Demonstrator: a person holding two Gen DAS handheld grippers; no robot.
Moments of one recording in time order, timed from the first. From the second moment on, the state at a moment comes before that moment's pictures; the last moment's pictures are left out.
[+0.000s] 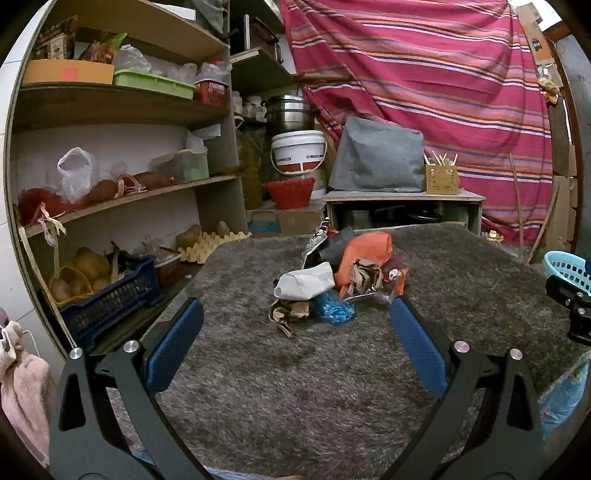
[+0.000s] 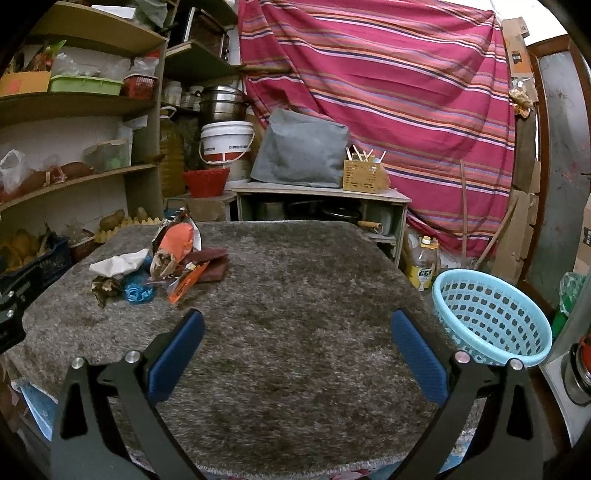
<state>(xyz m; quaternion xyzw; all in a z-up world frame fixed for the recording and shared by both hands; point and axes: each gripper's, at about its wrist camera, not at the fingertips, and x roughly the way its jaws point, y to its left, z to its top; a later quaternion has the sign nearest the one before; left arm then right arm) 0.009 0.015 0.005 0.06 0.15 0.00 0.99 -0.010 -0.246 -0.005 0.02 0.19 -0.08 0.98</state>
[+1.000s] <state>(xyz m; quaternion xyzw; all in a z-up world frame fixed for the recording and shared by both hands) 0.007 0.017 0.000 0.06 0.15 0.00 0.99 -0.010 -0.246 -0.003 0.02 0.19 -0.09 0.98</state>
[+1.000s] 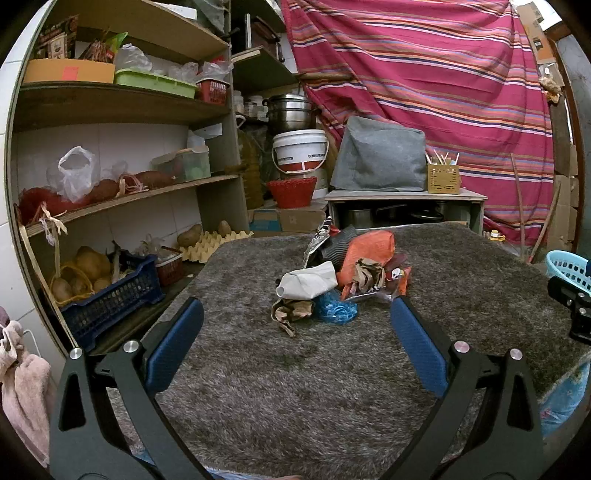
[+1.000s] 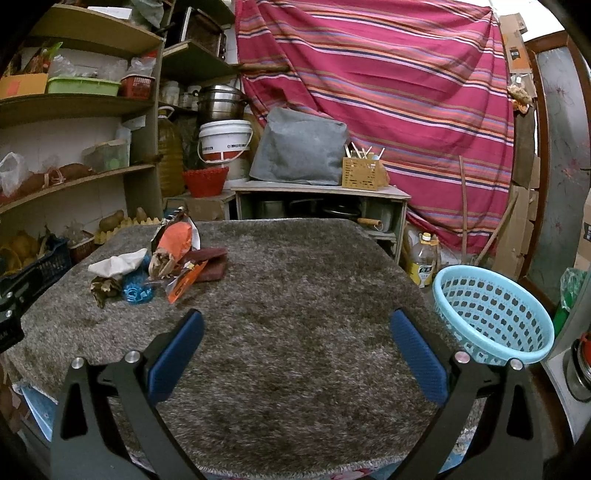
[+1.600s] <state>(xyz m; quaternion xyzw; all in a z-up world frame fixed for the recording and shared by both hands) 0.011 0.023 0.000 0.06 0.15 0.01 0.99 -0.009 -0.249 -0.004 0.02 0.19 -0.09 0.98</state>
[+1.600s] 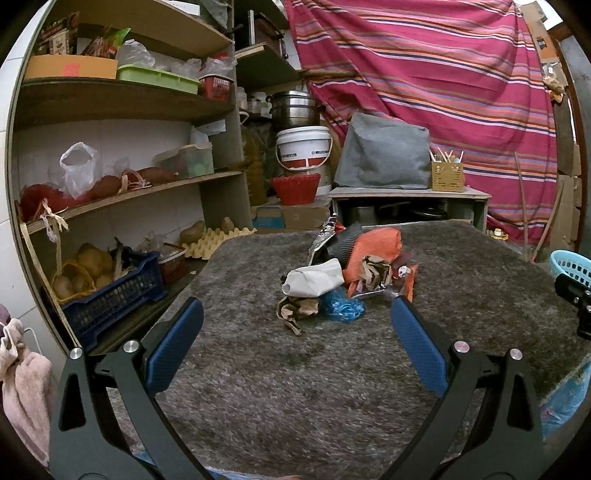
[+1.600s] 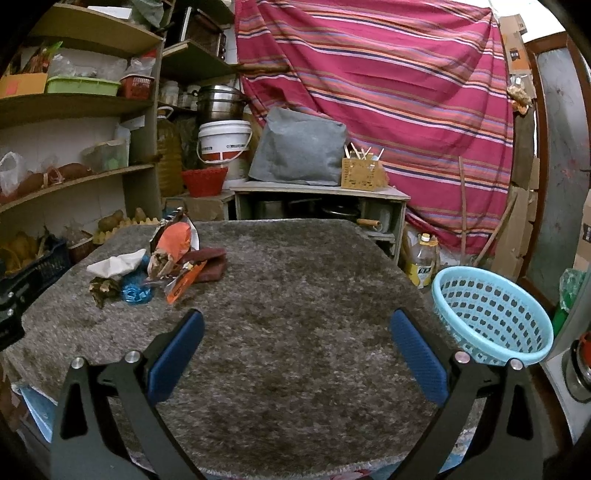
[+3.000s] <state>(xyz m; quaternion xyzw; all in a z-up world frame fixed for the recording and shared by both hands) 0.034 0.014 -0.001 0.06 0.18 -0.03 0.98 0.005 -0.266 -0.006 0.03 0.20 -0.12 0.97</state>
